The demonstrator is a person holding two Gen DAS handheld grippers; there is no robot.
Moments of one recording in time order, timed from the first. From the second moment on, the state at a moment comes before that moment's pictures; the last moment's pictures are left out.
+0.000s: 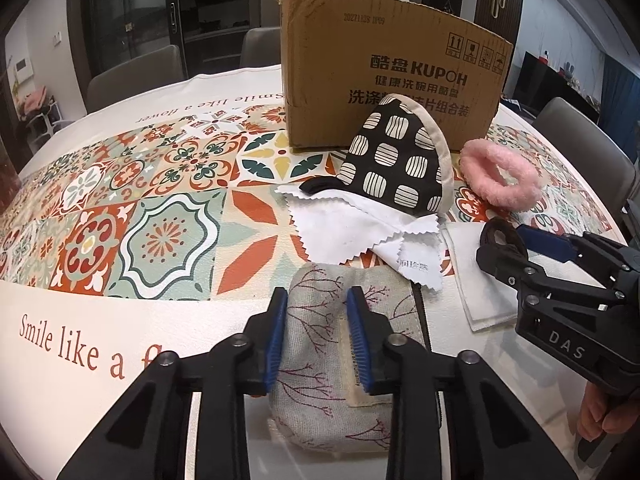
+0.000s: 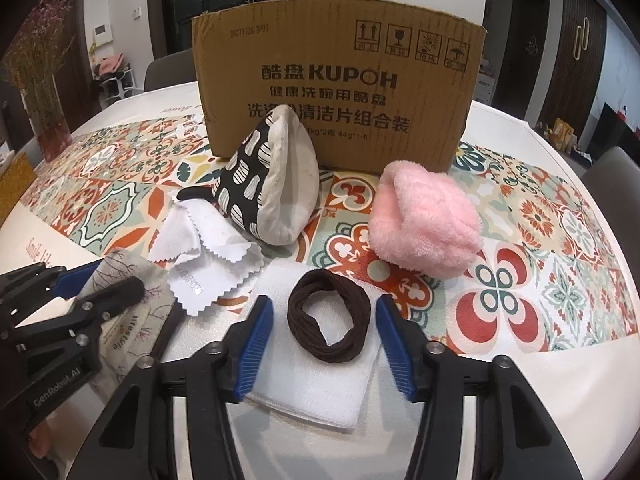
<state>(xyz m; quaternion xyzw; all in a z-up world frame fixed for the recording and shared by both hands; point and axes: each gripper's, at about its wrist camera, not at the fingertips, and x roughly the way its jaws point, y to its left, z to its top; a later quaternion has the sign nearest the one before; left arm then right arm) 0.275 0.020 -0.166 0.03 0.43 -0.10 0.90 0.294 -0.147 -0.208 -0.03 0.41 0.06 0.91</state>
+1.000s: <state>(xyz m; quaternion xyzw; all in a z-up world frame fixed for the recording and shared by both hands) 0.236 0.015 -0.102 0.02 0.36 -0.08 0.93 0.267 -0.148 -0.158 -0.04 0.35 0.07 0.93</state>
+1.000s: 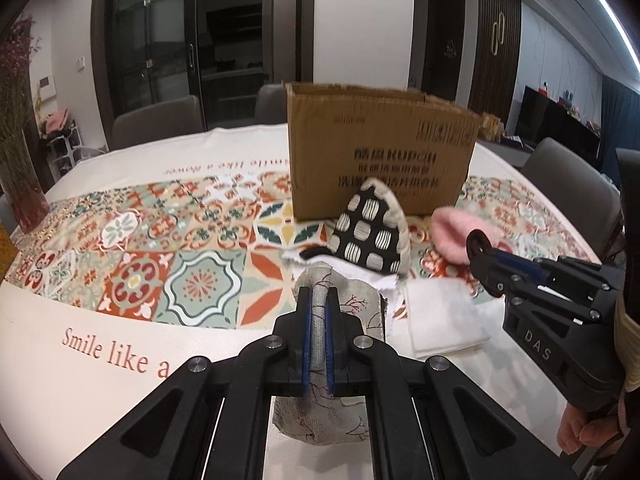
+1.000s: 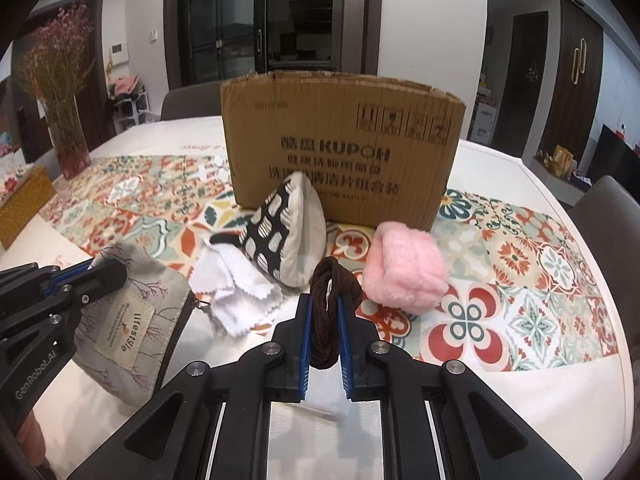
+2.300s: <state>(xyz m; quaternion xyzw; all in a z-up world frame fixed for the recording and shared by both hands) 0.271 -0.008 0.021 -0.01 0.21 -0.09 0.97 0.284 -0.183 -0.039 0.02 0.21 0.08 0.97</state>
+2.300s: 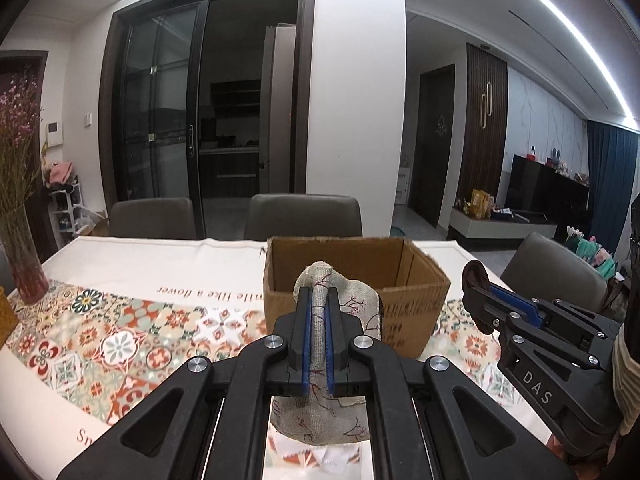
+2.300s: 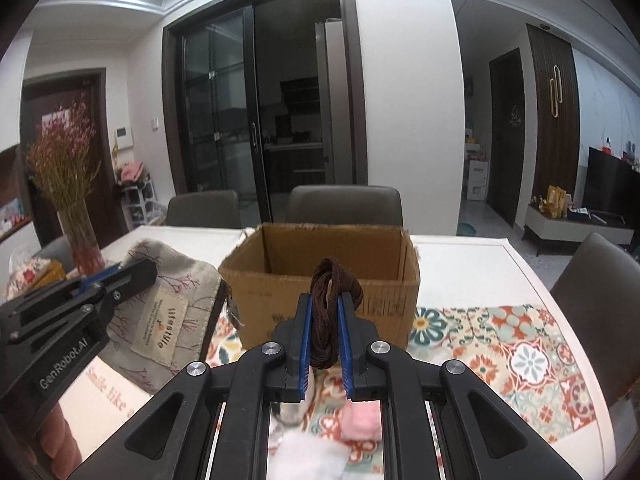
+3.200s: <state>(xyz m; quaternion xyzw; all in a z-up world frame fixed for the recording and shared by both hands) 0.401 -0.040 0.057 0.01 0.19 -0.11 0.98 0.403 -0.206 -0.010 0.04 0.22 0.09 0.97</state>
